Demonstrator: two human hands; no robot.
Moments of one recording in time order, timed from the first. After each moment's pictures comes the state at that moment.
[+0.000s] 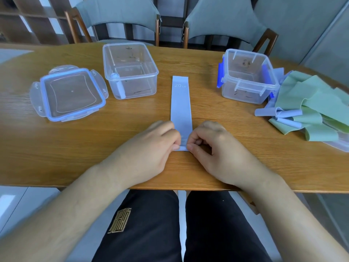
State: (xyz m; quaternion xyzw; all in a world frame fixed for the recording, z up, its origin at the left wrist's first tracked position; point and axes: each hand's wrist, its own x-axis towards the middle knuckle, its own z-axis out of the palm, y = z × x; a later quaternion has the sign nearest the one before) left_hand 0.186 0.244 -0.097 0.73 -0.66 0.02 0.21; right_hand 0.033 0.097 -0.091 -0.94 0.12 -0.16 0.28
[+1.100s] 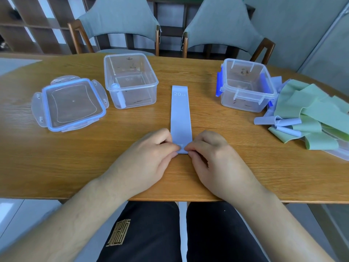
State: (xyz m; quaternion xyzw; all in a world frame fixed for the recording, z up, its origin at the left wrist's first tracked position) left_hand 0.187 0.245 -0.098 0.73 -0.63 0.04 0.25; right_hand 0.036 0.106 -0.101 -0.95 0.12 -0.26 0.15
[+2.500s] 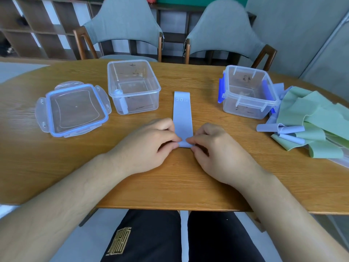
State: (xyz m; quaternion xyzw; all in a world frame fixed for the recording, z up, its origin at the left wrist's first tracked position) left_hand 0.225 0.217 -0.091 0.71 -0.65 0.02 0.26; right_hand 0.057 0.075 -0.091 -0.96 0.11 -0.20 0.15
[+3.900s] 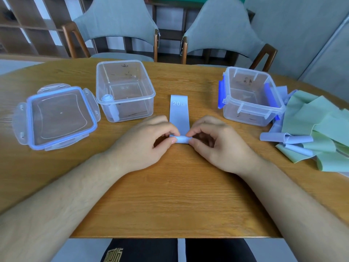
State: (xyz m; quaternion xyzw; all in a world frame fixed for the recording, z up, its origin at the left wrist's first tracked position) left_hand 0.256 0.181 -0.100 0.70 -0.64 0.00 0.32; right_hand 0.091 0.020 -0.095 -0.92 0.06 -0.24 0.29
